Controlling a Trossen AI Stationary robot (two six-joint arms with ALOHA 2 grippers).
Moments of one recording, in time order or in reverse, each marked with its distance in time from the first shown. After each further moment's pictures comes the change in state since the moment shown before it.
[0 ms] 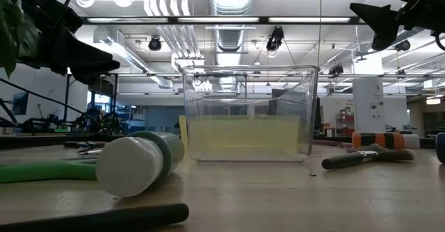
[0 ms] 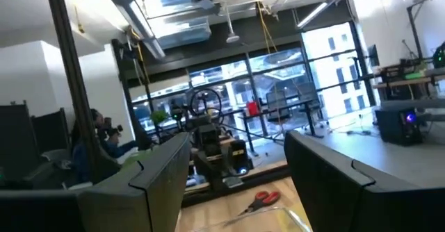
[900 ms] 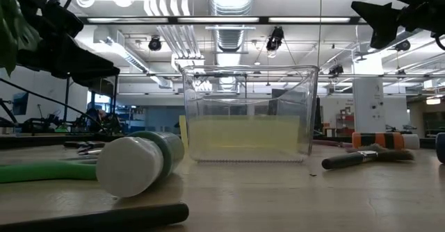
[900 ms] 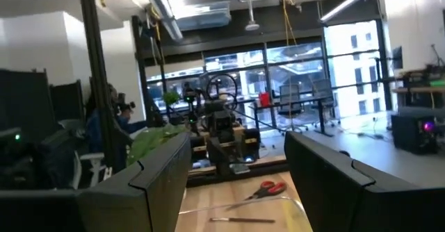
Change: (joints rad) left arm 0.000 0.000 0.000 -0.043 -0.041 0.025; right arm 0.000 0.000 0.000 -0.053 -0.087 -0.072
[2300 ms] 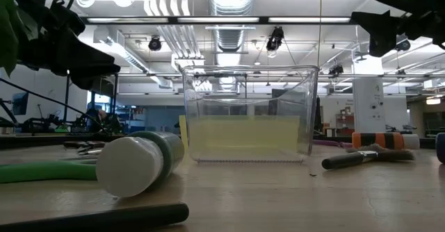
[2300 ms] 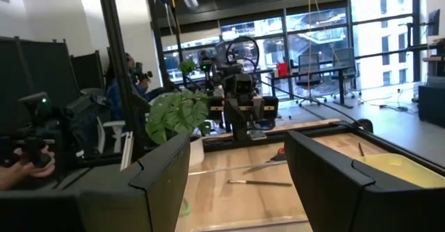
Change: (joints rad) left arm 0.000 0.000 -0.001 0.029 0.001 -0.134; right arm 0.000 -0.001 0.000 -0.125 -0.074 0.064
